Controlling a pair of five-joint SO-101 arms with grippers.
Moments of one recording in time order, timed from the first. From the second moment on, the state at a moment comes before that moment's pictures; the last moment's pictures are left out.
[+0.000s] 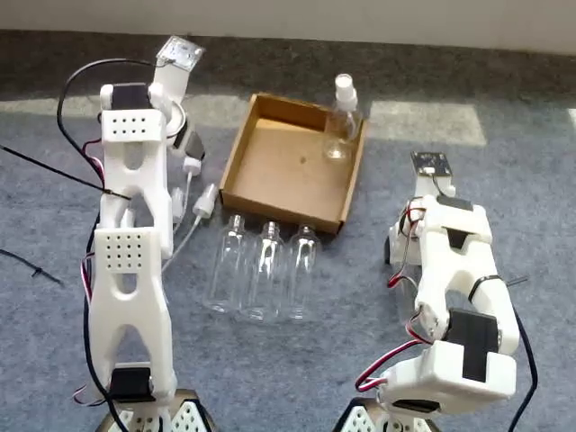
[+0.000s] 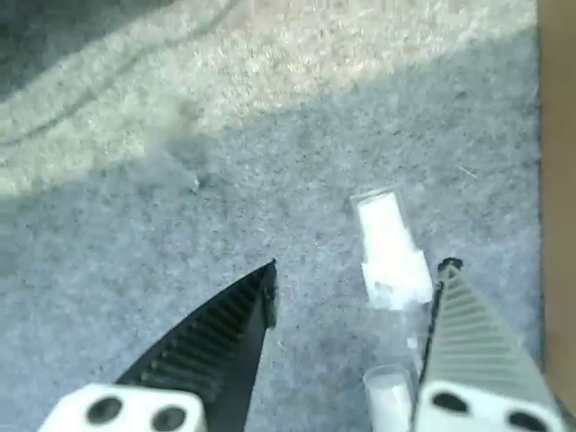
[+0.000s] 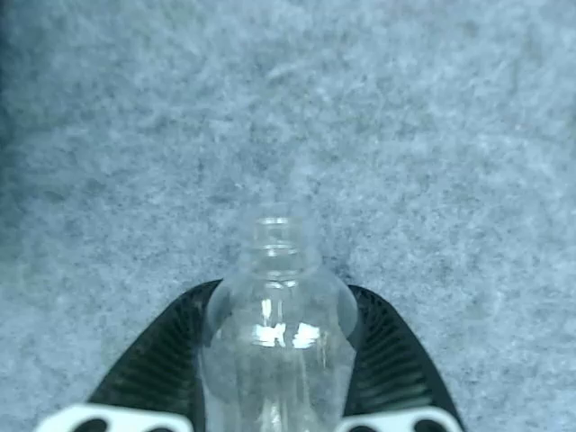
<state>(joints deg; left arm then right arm) -8.8 64.6 -80.6 93.0 -18.9 7.4 0.5 34.2 52.6 14.4</state>
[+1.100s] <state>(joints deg) -5.5 64.3 -64.1 83.8 -12.0 7.4 0.5 34.2 53.4 14.4</state>
